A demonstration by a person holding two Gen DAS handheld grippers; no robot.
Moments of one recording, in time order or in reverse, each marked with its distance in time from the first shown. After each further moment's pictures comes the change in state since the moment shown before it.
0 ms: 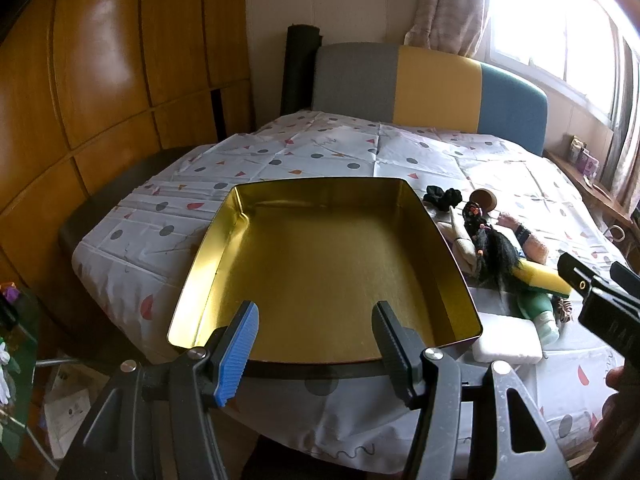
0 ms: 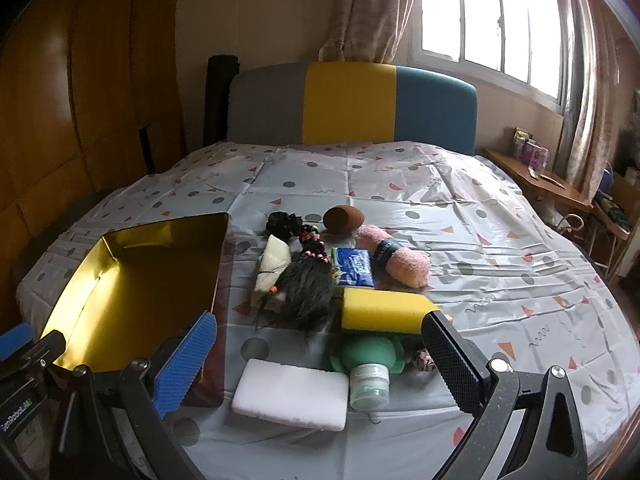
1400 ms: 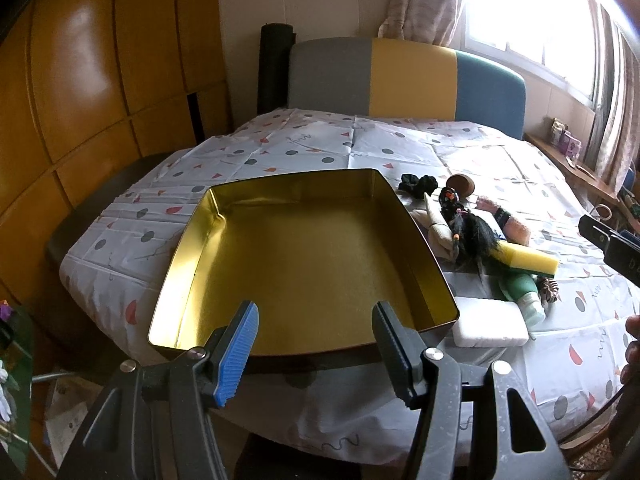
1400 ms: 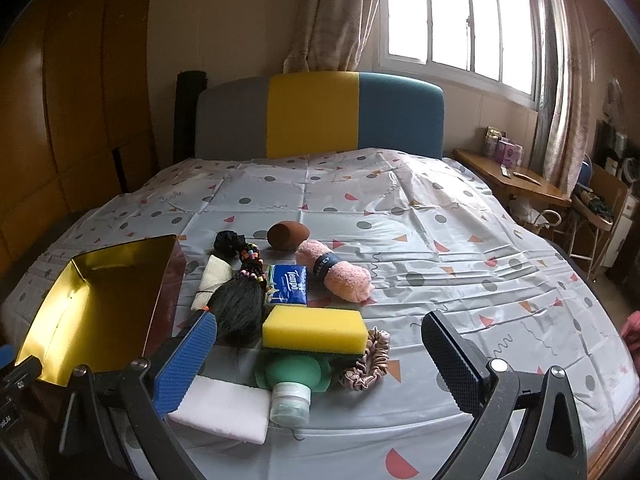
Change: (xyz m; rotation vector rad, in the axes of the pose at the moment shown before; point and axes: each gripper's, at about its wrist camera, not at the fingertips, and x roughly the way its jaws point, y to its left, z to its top) left arm -0.005 -0.018 -0.004 0.067 0.014 -0.046; right arm -0.006 -0.065 0.010 0.047 -0.028 -0.066
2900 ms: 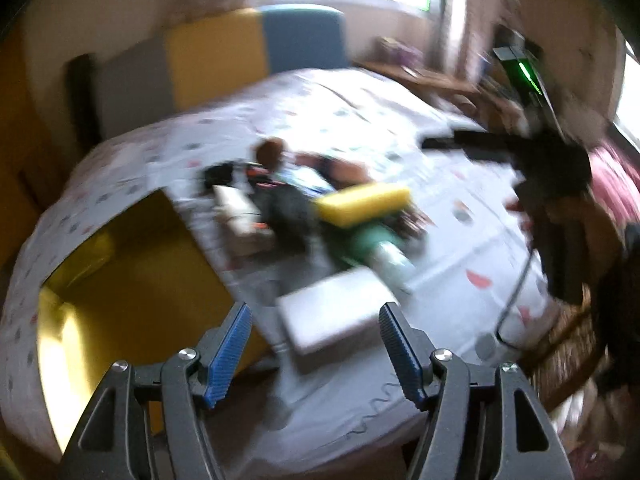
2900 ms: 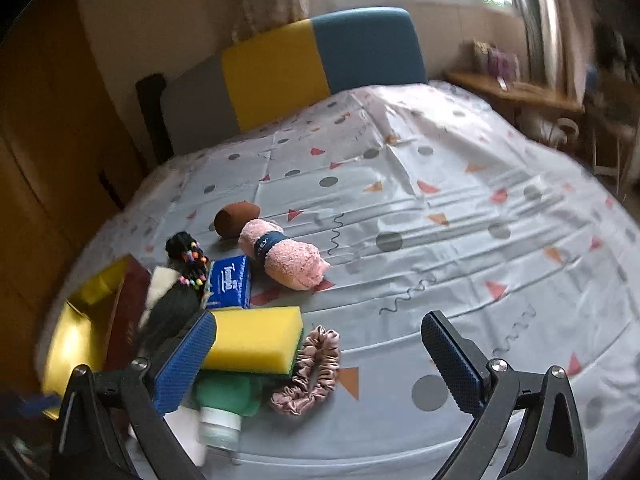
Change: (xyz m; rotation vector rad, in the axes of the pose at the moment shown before) left arm 0.024 -0.126 0.017 0.514 0.127 -0.473; right arm 0.086 -0.116 0.001 0.258 0.174 0.128
